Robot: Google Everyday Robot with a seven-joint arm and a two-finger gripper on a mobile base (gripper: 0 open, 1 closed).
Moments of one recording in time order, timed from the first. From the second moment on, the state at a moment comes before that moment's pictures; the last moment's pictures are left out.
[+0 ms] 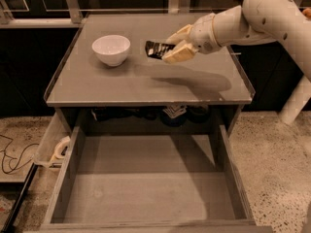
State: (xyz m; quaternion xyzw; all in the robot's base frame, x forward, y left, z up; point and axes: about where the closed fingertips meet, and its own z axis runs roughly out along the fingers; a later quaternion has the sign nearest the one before) arm 0.702 -0.079 0.916 -0.58 0.64 0.15 0.48
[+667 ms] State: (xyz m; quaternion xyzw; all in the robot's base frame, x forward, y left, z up) arm 0.691 -0.096 0.903 -0.51 0.71 0.12 0.48
